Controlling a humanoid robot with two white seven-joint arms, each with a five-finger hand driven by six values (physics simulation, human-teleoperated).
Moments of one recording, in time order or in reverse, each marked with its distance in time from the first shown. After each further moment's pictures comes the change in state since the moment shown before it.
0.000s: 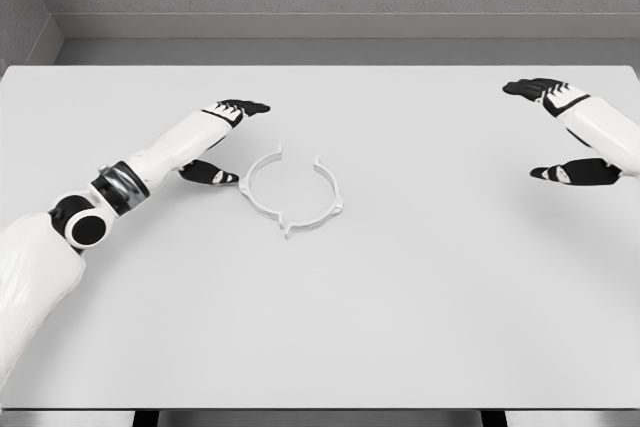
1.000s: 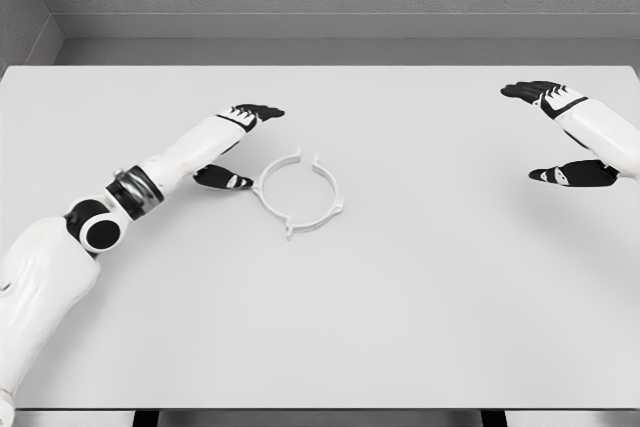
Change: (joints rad) left arm 0.012 -0.036 -0.001 -0.010 -0.003 0.000 -0.001; right arm 0.000 0.004 0.001 0.009 0.006 0.000 0.005
